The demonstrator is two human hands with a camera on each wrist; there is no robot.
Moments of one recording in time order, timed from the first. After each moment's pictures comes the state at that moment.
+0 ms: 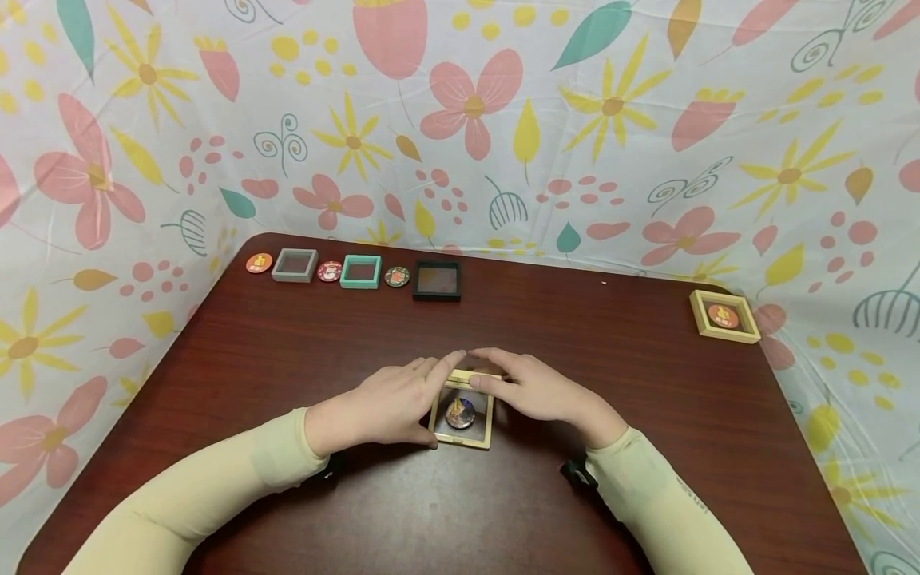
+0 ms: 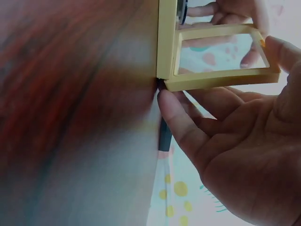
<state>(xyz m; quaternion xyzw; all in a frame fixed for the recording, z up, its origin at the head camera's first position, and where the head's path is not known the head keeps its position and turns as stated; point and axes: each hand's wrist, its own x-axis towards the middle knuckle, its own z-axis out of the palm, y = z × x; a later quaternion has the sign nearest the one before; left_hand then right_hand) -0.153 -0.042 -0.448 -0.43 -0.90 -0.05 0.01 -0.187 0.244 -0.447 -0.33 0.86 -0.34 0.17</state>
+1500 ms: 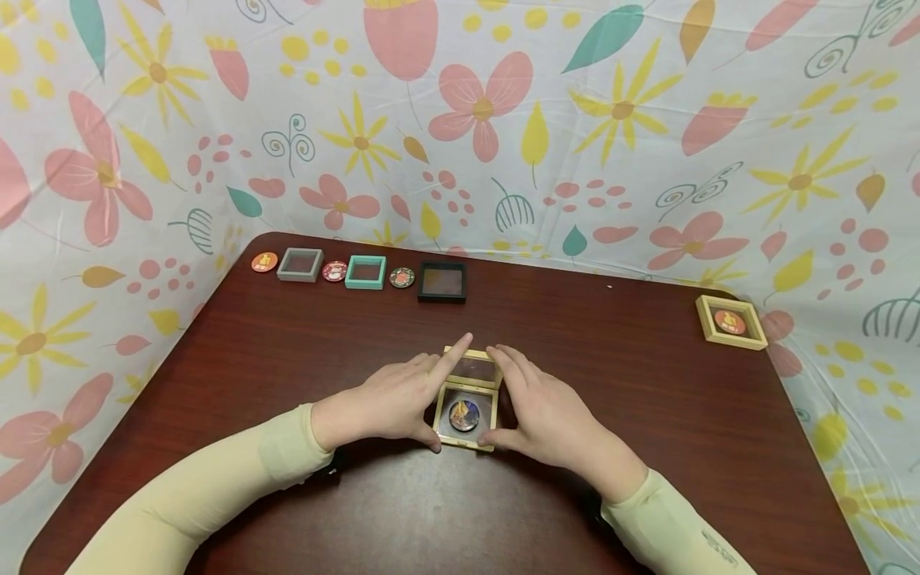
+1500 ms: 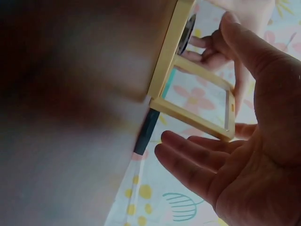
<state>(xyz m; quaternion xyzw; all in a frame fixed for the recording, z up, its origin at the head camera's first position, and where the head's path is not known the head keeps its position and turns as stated) -0.164 -0.040 -0.450 -0.38 -0.92 -0.10 -0.05 -0.142 0.238 -0.445 -0.36 0.92 -0.15 -0.07</state>
